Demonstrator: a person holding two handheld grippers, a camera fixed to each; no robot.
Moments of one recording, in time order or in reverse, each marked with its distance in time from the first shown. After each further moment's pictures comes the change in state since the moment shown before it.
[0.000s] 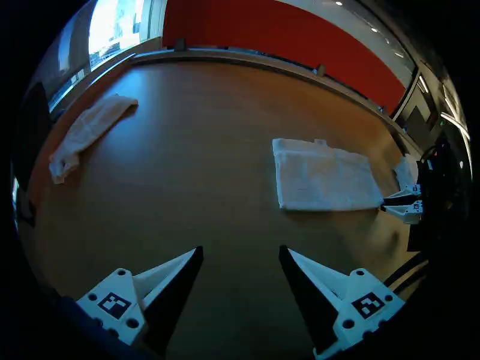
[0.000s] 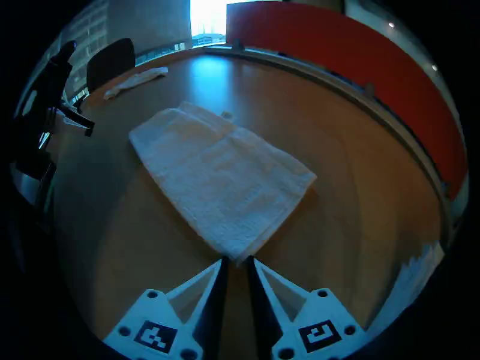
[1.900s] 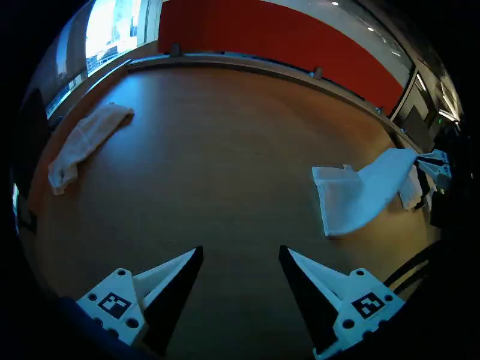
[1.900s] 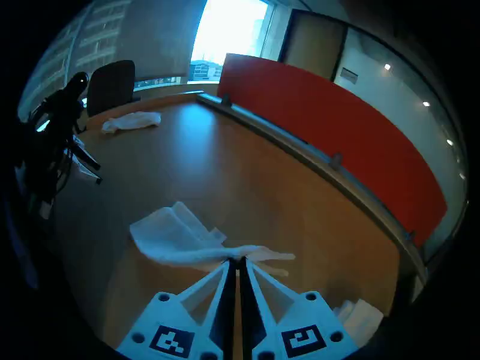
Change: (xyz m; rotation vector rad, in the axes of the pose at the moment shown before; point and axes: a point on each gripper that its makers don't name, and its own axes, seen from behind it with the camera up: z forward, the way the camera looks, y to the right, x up) left arm 0.018 0.003 0.000 -0.006 0.015 0.018; right arm 0.117 0.035 -0.097 -0.157 0.226 -0.120
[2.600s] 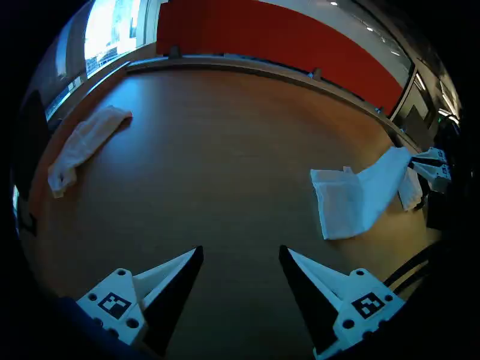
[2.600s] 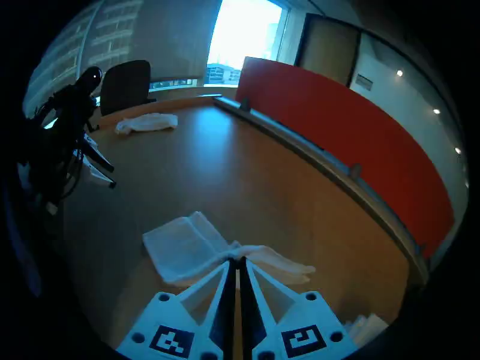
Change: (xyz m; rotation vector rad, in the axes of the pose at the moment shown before) left arm 0.006 0.004 0.001 0.002 0.008 0.004; right arm 0.020 -0.035 0.022 0.088 0.025 -0.044
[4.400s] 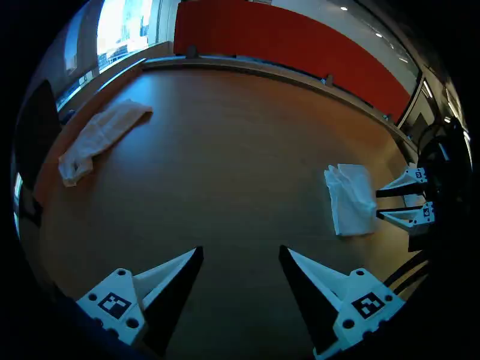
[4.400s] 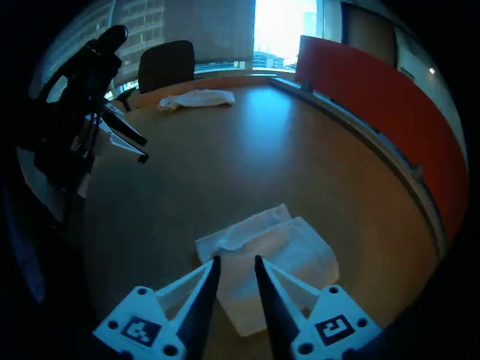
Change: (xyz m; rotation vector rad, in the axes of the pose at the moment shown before) left arm -0.011 -0.027 -0.014 0.044 0.015 -0.042; right arm -0.017 -0.114 0.075 0.262 -0.084 -0.046
